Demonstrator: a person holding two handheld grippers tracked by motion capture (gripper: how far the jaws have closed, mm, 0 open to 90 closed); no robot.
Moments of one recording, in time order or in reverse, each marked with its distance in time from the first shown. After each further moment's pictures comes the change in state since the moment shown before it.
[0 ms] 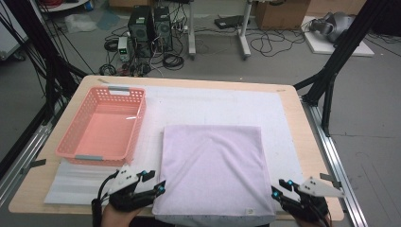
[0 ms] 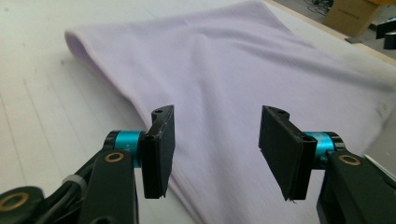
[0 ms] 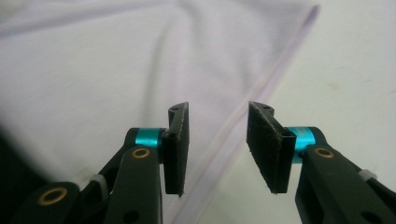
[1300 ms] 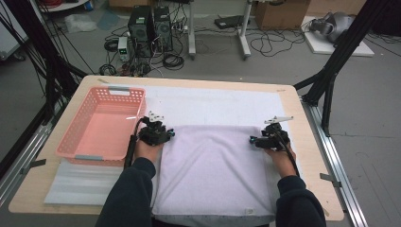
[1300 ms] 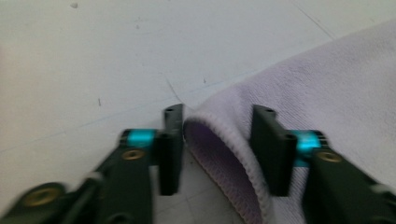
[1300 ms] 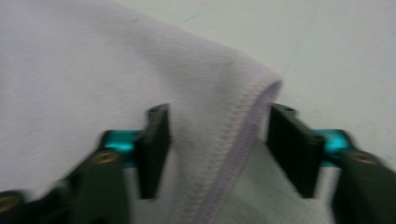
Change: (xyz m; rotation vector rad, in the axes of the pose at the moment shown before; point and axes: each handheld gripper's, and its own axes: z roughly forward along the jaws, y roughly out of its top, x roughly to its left) left arm 0.107 0.050 0.153 0.170 0.237 -0.076; right arm -0.098 0.085 0.176 0.204 -0.036 0.053
